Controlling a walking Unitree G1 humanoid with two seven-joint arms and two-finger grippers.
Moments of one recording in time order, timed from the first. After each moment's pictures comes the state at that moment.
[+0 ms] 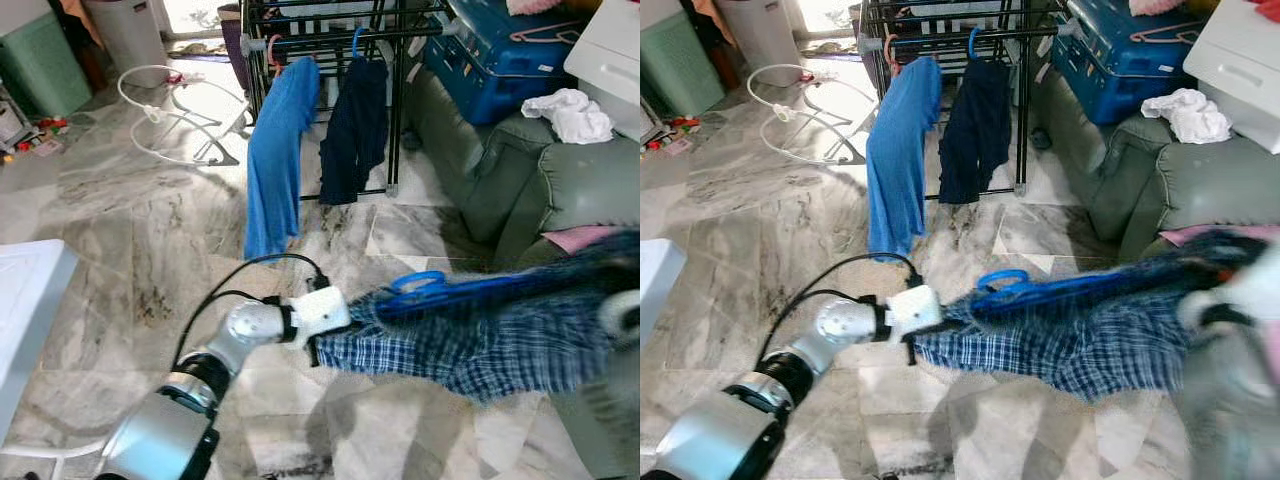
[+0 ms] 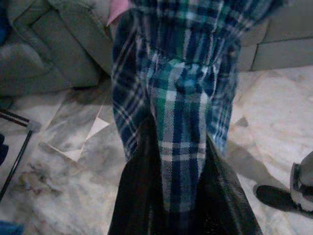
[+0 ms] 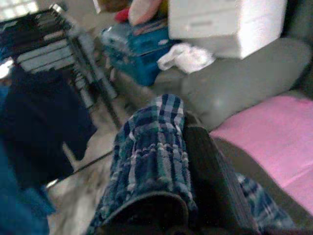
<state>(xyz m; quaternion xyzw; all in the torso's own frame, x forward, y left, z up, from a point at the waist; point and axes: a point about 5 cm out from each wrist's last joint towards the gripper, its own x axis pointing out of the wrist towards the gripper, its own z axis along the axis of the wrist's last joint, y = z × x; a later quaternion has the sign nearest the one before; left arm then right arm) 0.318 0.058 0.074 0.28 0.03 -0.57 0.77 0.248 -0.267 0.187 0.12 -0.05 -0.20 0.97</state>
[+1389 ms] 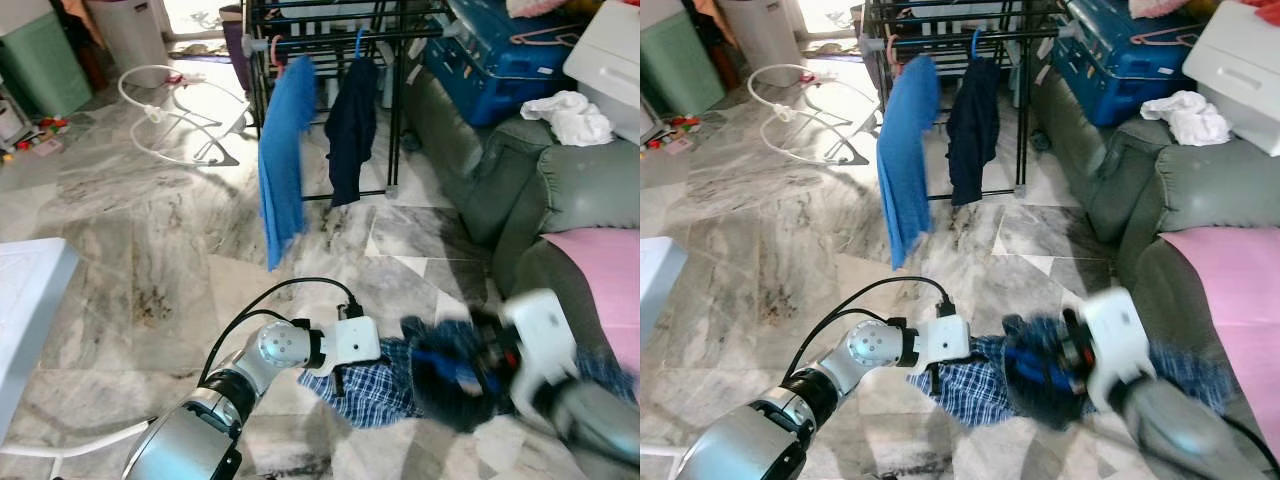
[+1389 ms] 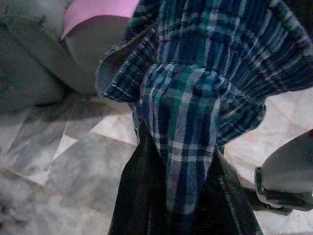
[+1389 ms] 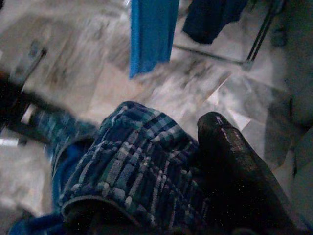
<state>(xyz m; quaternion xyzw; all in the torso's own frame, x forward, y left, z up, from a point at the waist) 0.294 0.025 0.058 0.28 0.04 -0.63 0.72 0.194 -0.199 0.140 -0.09 0.17 0.20 0.96</state>
